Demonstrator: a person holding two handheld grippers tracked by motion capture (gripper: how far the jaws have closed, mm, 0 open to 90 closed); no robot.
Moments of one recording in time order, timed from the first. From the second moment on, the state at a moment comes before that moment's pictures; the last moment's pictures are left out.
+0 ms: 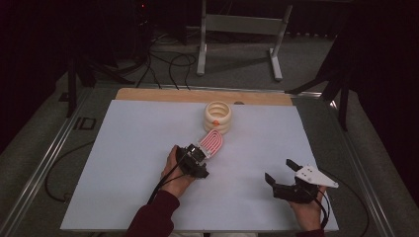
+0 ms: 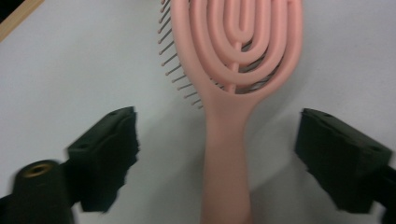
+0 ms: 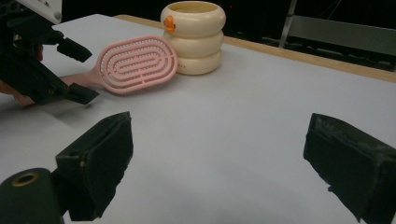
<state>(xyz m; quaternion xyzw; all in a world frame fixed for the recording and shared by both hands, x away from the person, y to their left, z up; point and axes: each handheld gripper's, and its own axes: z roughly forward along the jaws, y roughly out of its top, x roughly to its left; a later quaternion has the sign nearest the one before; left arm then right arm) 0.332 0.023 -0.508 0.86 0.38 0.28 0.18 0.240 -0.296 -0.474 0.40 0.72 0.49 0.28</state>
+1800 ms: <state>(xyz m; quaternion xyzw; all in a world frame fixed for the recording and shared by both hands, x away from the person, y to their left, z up) 0.344 0.042 -0.502 0.89 0.38 0.22 0.14 0.239 -0.298 -0.472 0.40 0.72 0.49 0.28</state>
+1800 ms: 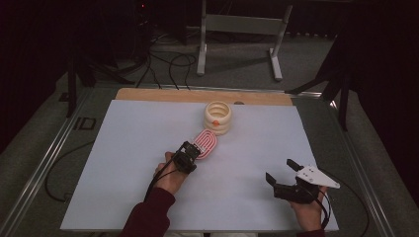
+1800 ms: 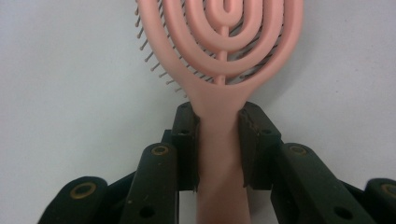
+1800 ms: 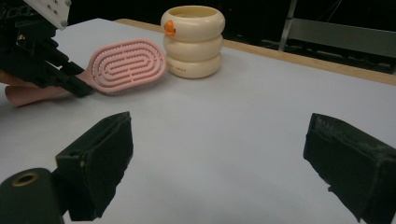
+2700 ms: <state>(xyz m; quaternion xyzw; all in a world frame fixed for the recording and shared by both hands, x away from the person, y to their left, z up) 0.343 0.074 -0.493 0.86 0.41 0.16 0.24 0.240 -0.296 -0.474 0.40 0.72 0.49 0.27</state>
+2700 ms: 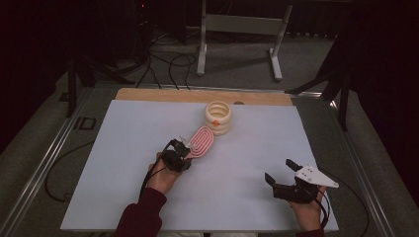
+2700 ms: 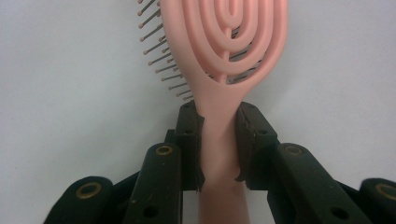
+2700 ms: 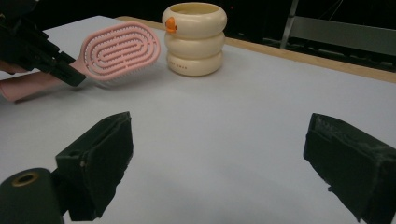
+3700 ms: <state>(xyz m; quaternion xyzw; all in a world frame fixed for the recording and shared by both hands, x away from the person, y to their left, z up) 0.338 0.092 -0.466 0.83 0.38 0.11 0.39 0.246 -0.285 -0.470 0.39 0.73 0.49 0.26</state>
